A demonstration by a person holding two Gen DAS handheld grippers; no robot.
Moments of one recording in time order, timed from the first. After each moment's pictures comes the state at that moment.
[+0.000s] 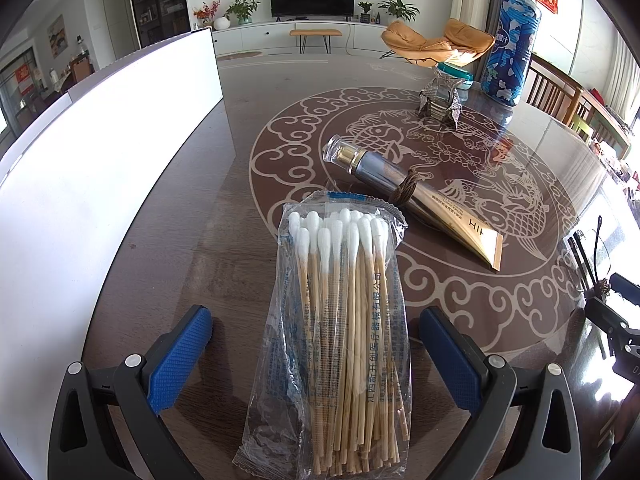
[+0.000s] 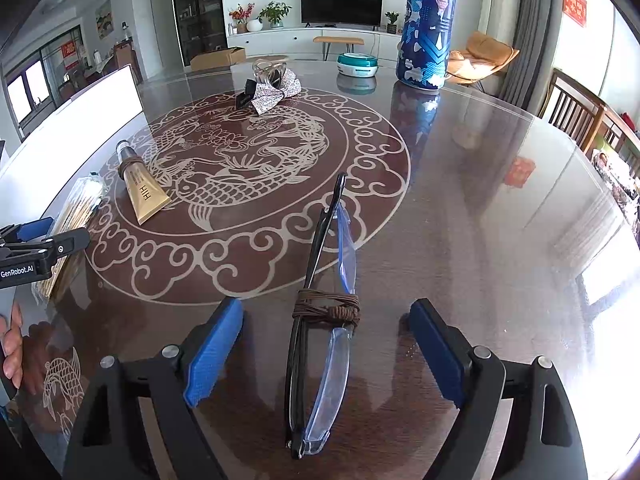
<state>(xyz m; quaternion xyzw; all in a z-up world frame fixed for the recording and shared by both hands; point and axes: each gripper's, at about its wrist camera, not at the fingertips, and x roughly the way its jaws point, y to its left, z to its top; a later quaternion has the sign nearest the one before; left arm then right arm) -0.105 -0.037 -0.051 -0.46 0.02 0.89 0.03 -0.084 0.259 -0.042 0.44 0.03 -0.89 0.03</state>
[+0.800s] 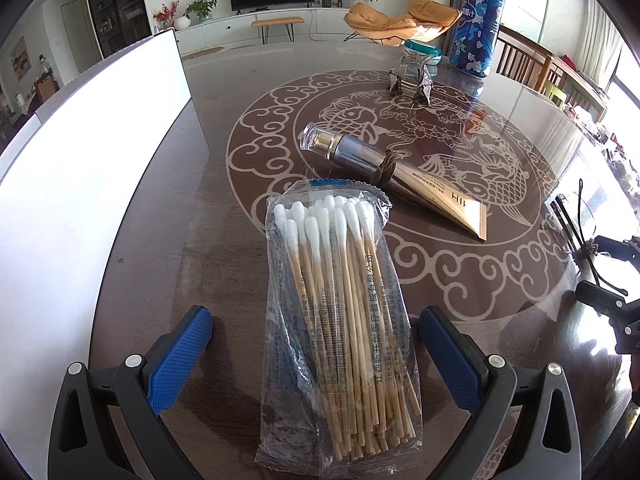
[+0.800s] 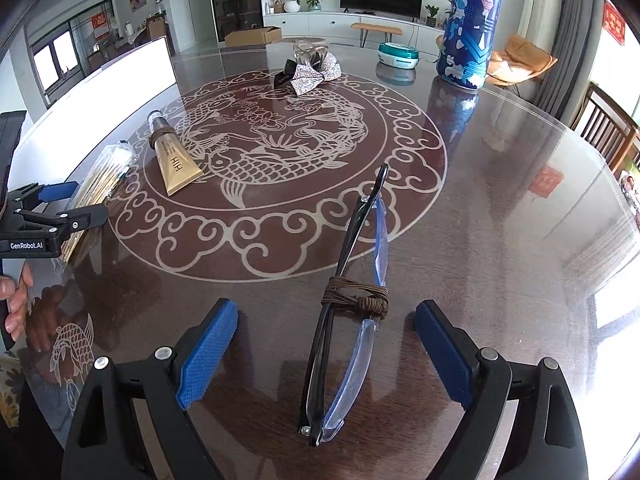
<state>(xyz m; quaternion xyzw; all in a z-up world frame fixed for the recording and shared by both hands) -0.111 -0.038 -0.049 -0.50 0.06 0.86 0.09 -0.089 0.248 -0.042 0.48 0.06 -0.87 0.11</state>
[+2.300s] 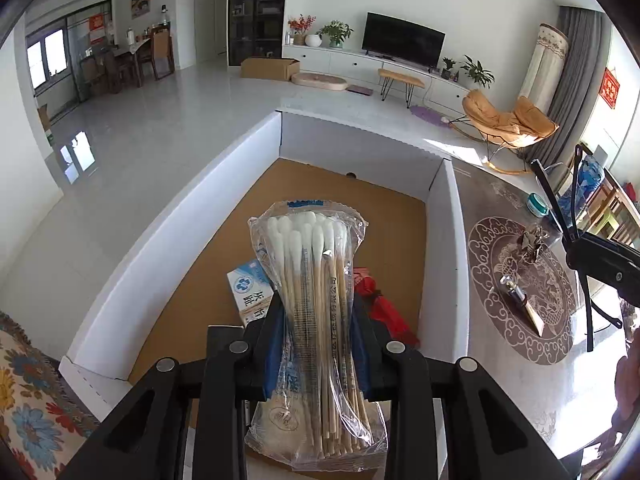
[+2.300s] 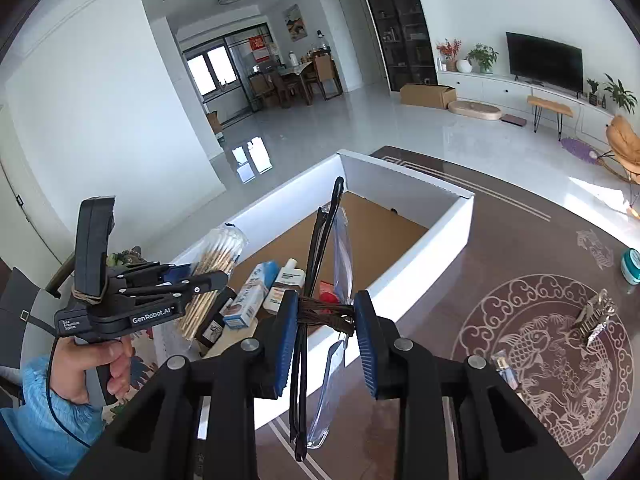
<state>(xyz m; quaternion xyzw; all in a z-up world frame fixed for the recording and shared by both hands) -0.045 -0.340 0.095 -0.44 -0.09 0.89 -0.08 -0.127 -0.079 0.154 0.37 0.02 -0.83 0.41</state>
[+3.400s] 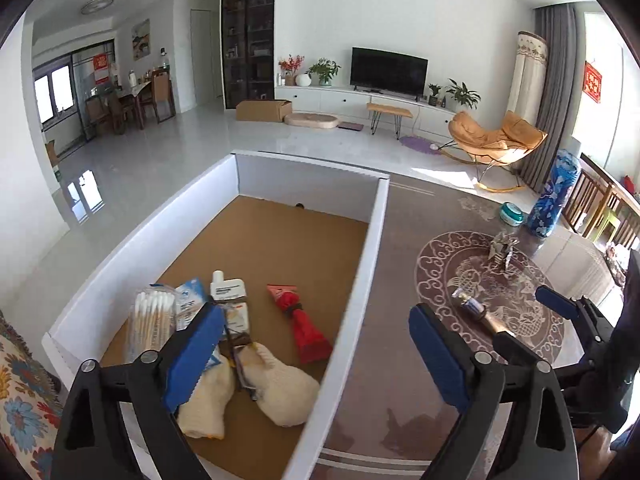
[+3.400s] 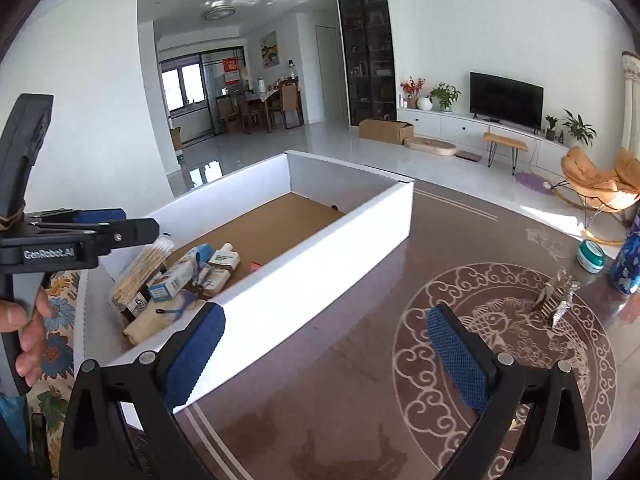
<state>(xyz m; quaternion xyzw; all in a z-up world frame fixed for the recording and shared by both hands) -0.021 -0.172 0.115 -0.34 -0.05 0.94 -0.04 -0.098 0.019 0.063 0.30 0.06 -0.91 0.28</state>
